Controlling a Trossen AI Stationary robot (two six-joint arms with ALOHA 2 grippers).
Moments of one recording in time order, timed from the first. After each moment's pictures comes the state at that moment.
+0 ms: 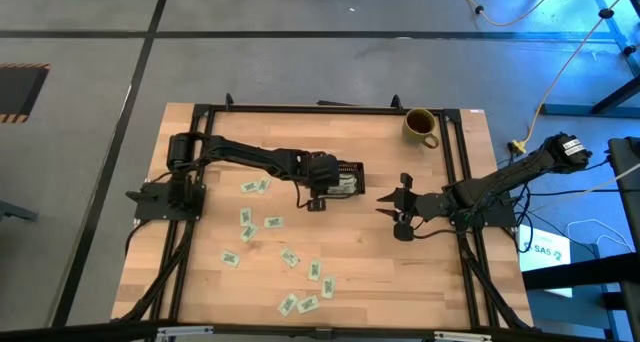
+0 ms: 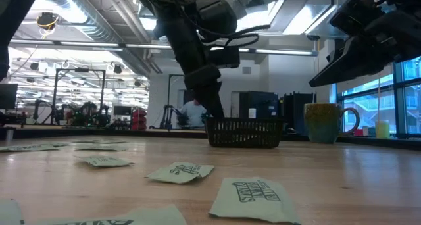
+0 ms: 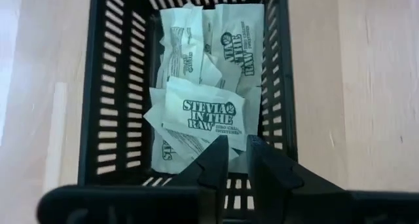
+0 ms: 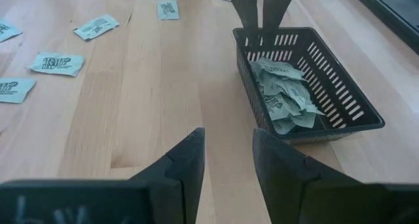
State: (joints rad) left arm 0.10 1.93 1.32 -0.42 -0.09 0.11; right arm 0.35 1.00 0.35 0.06 0.45 0.20
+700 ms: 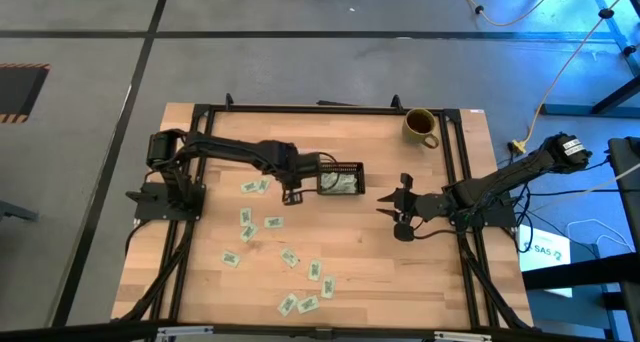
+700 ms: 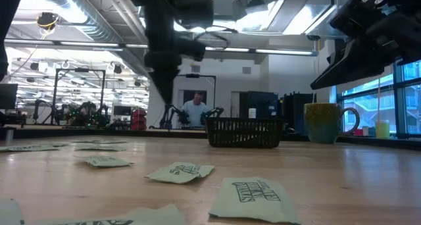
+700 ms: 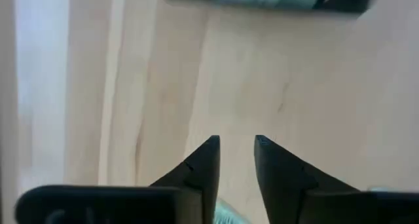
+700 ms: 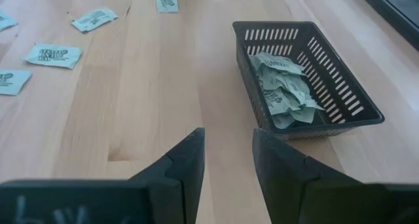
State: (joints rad) left arm 0.10 1.78 1.32 -0.92 -0.24 -0.08; right arm 0.35 1.01 0.35 0.04 0.45 0.20
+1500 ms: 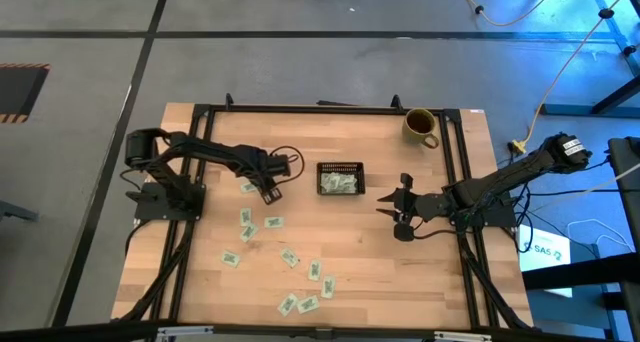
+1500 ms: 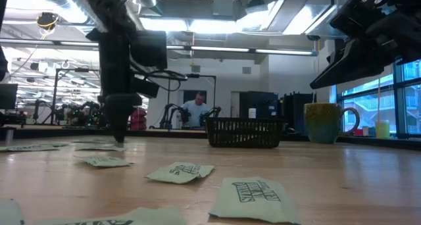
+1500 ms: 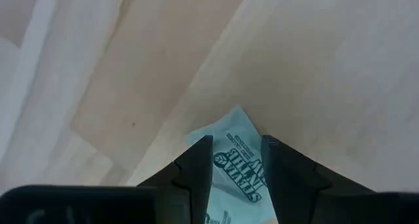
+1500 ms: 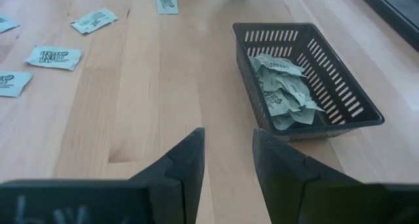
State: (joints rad) left arm 0.22 1.60 0.81 -0.65 -0.19 -0.39; right arm 0.35 1.01 0.35 0.05 0.45 0.20
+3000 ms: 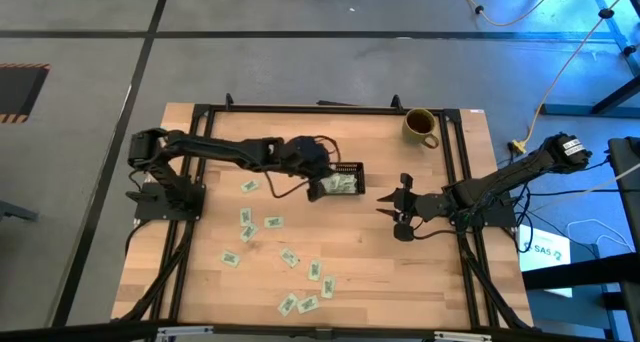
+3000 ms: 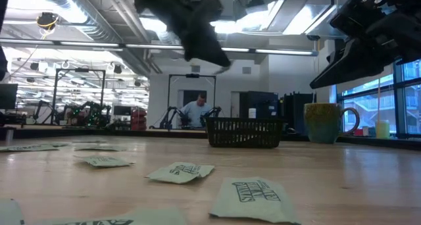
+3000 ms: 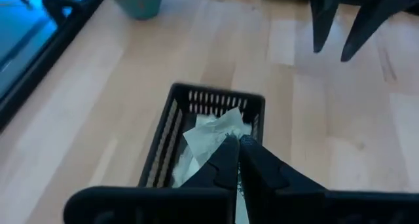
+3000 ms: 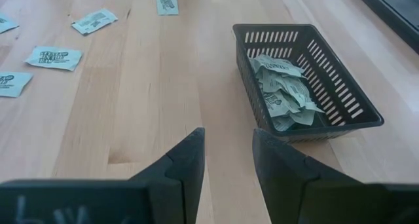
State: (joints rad) left arm 0.12 1.63 1.16 -0.18 -0.06 -0.10; right arm 0.35 1.01 0.35 0.05 0.45 0.20
